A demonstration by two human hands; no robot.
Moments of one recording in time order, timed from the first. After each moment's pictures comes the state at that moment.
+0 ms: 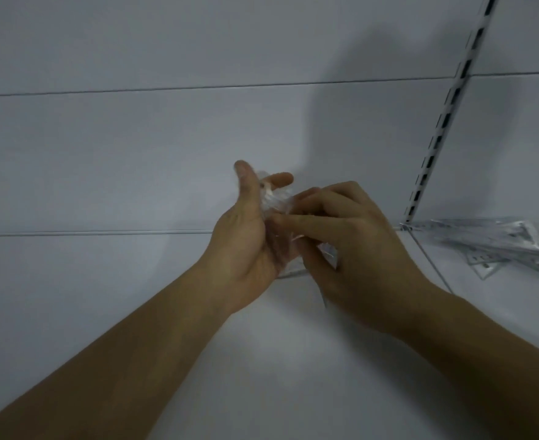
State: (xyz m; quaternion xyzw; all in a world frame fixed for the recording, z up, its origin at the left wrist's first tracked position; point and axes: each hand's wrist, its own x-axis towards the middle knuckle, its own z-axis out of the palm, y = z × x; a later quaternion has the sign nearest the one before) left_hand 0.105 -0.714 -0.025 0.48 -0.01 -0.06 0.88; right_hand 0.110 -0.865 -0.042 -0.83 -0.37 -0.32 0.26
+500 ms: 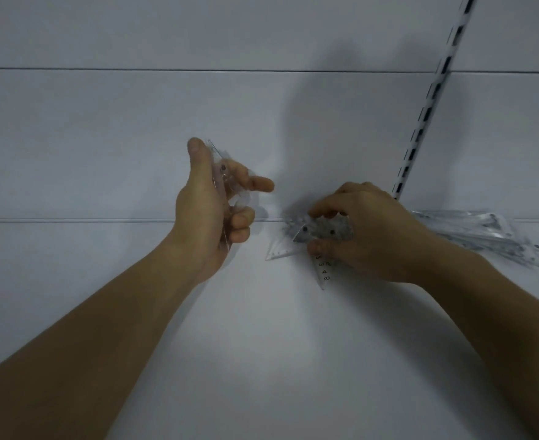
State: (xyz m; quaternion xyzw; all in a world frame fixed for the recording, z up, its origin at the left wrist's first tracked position) left_hand 0.104 -0.694 -0.019 0.59 0.02 0.06 0.80; right_hand 0.125 -0.899 -0.025 -0.96 -0.23 -0.08 0.14
